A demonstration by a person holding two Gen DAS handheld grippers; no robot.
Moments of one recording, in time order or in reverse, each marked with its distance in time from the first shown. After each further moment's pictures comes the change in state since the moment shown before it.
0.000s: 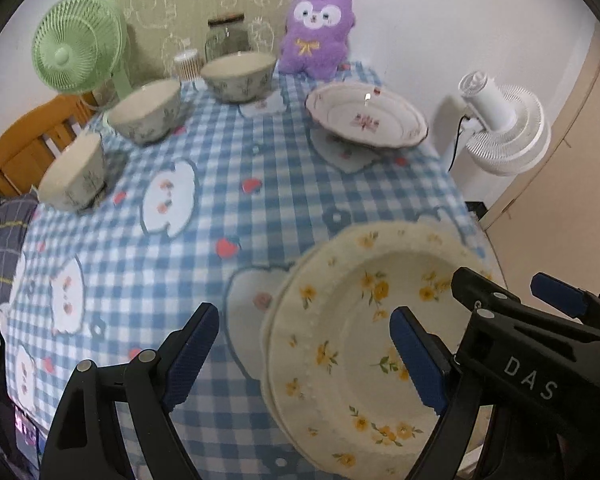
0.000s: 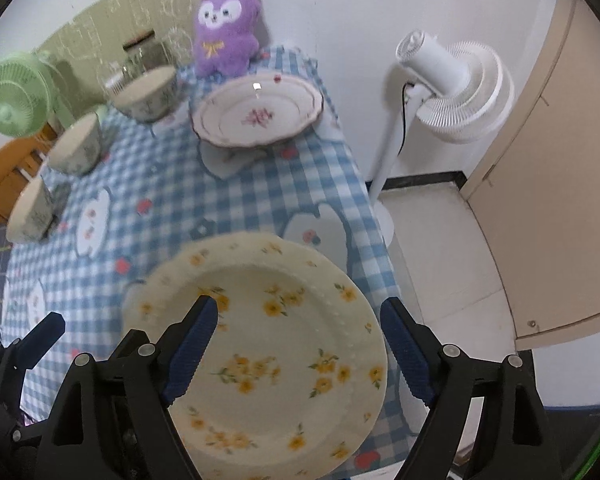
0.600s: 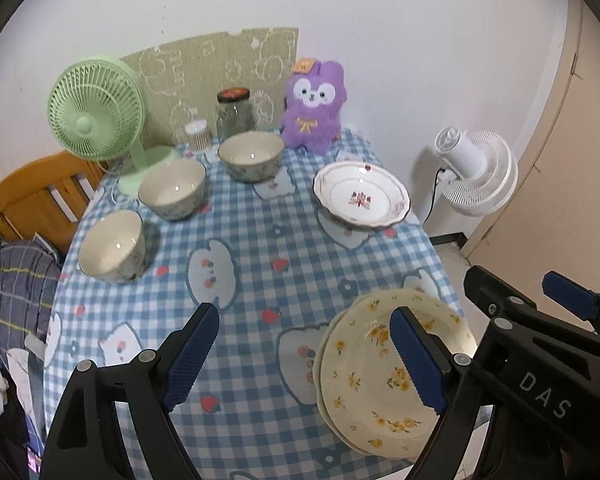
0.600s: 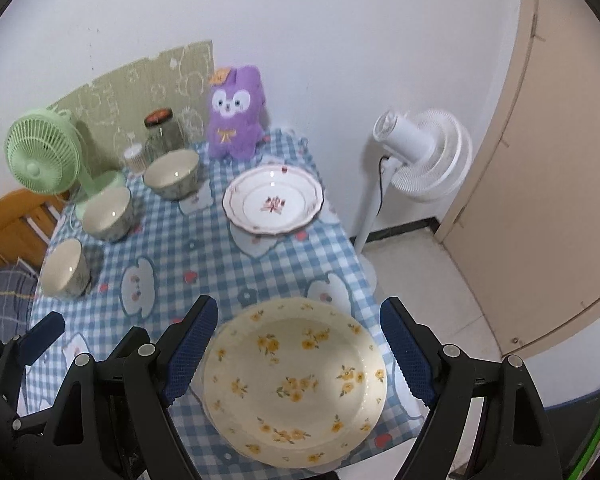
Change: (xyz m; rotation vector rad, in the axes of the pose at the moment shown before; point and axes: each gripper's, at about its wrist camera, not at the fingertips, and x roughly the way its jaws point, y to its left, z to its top) left arm -0.088 0.045 0.041 0.062 -0.148 -0.058; right arm -0.112 0.053 0.014 0.049 -0.217 -0.090
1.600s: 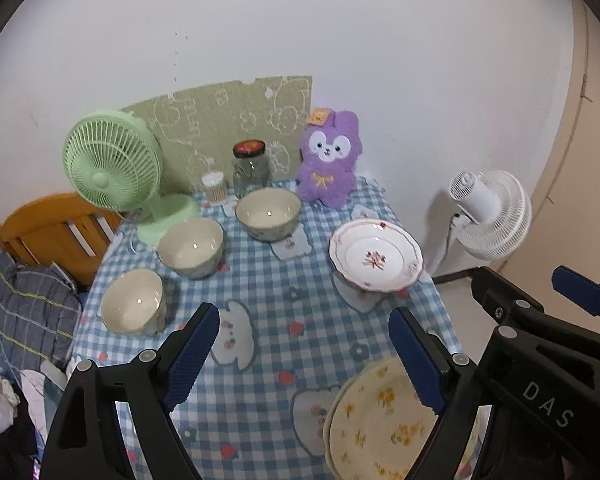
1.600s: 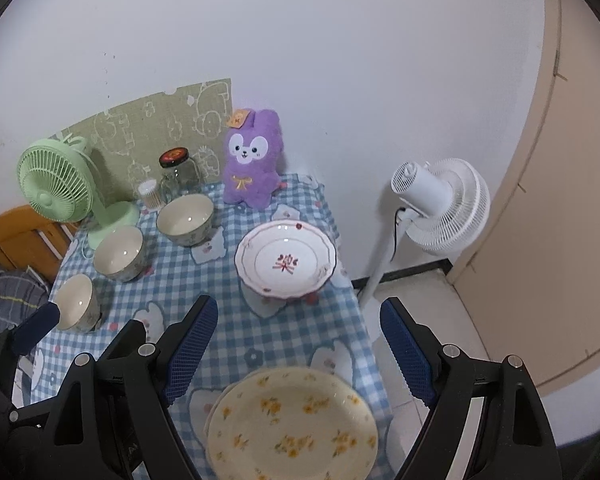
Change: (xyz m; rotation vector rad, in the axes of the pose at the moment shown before) left arm -0.009 -0.007 0.054 -0.016 -0.115 0.082; right arm 0.008 -0.008 0.067 -0.066 -0.084 0.072
